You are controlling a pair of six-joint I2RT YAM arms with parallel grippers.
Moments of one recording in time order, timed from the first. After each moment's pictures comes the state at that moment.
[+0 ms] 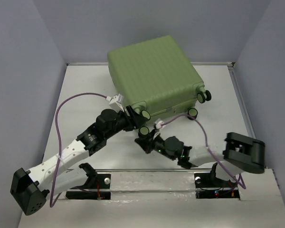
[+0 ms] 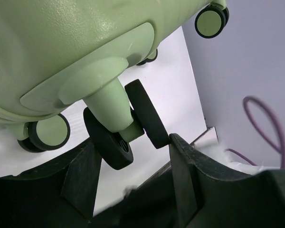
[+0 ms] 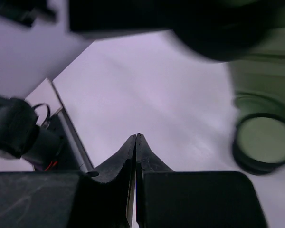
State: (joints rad) left arm -0.77 0.91 0.66 -0.03 0.03 -0.88; right arm 1.29 1.60 0.49 1.03 0.26 0.46
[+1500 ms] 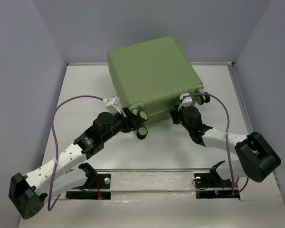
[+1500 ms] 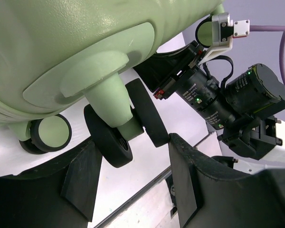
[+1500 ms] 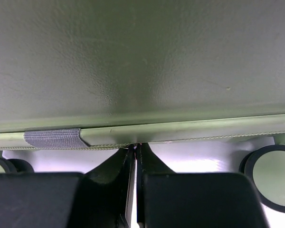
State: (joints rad) left arm -0.77 0.83 0.61 -0.04 -0.01 -0.88; right arm 0.58 1.36 0.51 0.51 0.19 0.24
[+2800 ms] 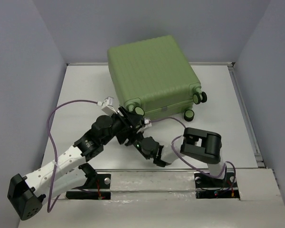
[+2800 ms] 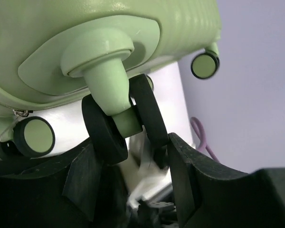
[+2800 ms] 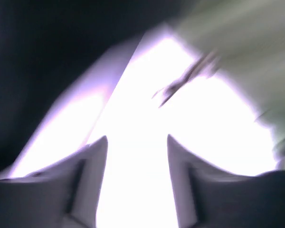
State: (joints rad) left arm -0.77 0.81 0.58 0.02 -0.15 -0.98; right arm 1.22 2.01 0.86 1.24 0.59 0.80
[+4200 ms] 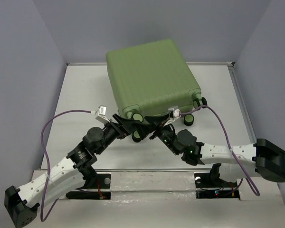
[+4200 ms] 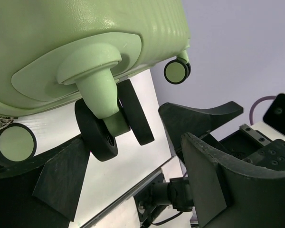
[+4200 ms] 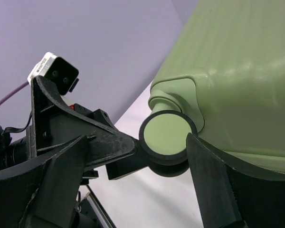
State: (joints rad) left arm -0.84 0.56 0.41 0.09 -0.17 -1.07; right arm 1.23 1.22 0.60 0.82 0.46 0.47
